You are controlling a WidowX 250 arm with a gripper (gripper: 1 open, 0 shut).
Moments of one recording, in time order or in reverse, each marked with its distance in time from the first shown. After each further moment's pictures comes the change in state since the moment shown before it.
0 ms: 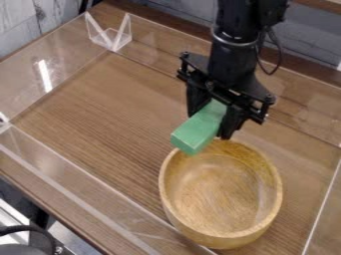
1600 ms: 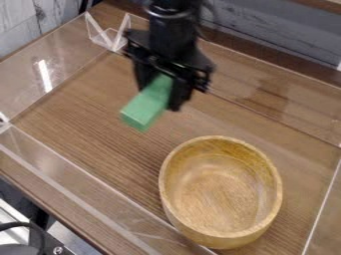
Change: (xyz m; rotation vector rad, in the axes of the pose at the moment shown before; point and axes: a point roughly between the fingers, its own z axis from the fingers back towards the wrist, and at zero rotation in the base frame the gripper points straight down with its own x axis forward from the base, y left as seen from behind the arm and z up) arm -0.019 0.070 0.013 0.005 -0.081 0.148
